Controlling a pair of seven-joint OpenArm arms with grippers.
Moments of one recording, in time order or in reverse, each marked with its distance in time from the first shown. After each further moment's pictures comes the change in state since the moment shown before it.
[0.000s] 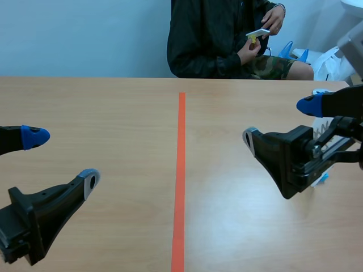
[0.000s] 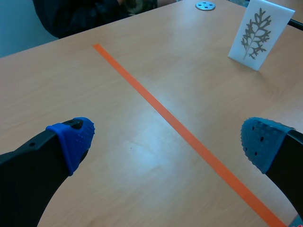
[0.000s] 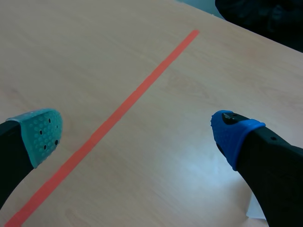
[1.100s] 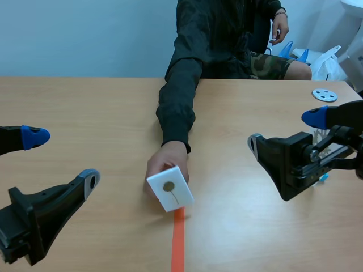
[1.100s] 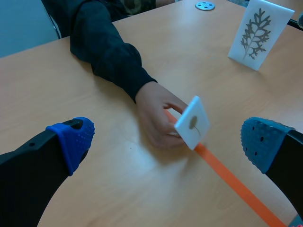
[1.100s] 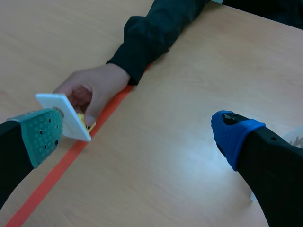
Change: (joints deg) left arm 0.0 0.0 0.0 0.0 0.0 0.0 0.0; right arm 0.0 -1.9 0.0 -3.1 0.0 -1.8 0.0
